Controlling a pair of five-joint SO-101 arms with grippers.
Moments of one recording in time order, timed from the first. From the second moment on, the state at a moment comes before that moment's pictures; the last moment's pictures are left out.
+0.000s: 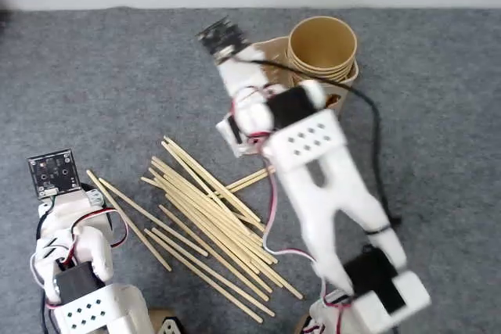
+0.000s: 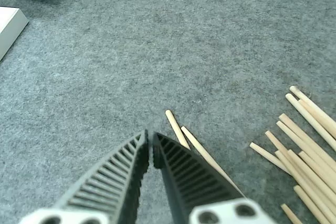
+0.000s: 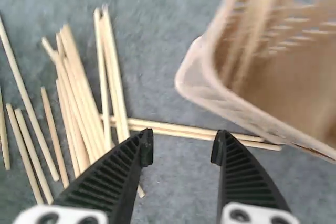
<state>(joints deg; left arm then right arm) -29.3 -82.9 82.6 50.5 -0.7 -32.2 0.6 -10.2 83.4 7.3</state>
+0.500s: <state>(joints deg) -29.3 -82.9 82.6 50.5 -0.7 -39.2 28.2 -10.2 69.6 7.3</state>
